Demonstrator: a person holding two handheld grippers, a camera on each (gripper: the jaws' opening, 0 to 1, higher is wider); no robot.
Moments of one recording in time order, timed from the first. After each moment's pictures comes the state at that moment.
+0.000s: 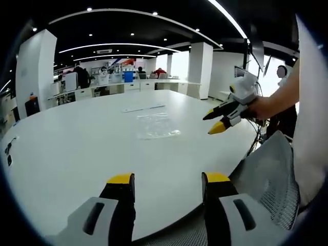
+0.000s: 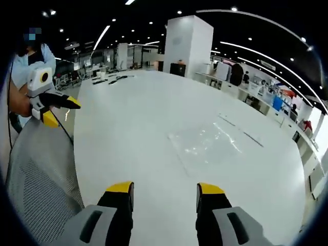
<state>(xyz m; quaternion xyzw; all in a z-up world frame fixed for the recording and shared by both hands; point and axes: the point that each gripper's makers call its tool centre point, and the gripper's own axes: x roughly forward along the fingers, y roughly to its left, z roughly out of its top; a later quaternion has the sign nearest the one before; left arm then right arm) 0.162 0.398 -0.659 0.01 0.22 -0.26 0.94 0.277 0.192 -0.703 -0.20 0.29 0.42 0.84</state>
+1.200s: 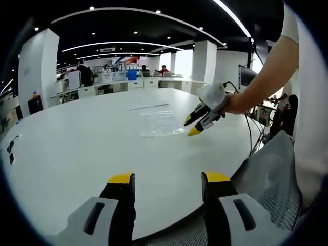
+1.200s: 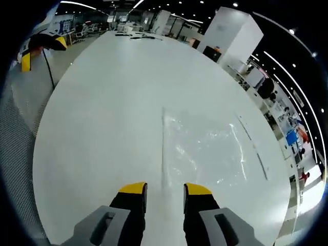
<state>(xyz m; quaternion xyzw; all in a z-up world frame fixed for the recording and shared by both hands) 0.163 0.402 -0.661 0.01 0.23 -0.25 0.94 0.344 0.214 -0.758 -0.40 0.31 0.45 0.74</state>
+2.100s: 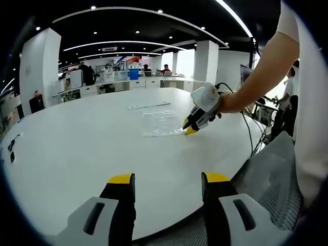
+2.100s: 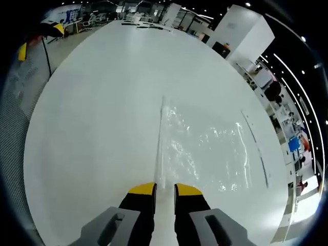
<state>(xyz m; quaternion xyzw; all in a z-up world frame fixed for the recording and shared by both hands) 0.166 0.407 -0.666 0.01 0.23 -0.24 0.94 0.361 0.212 -0.776 -0.43 0.32 0.46 0.71</state>
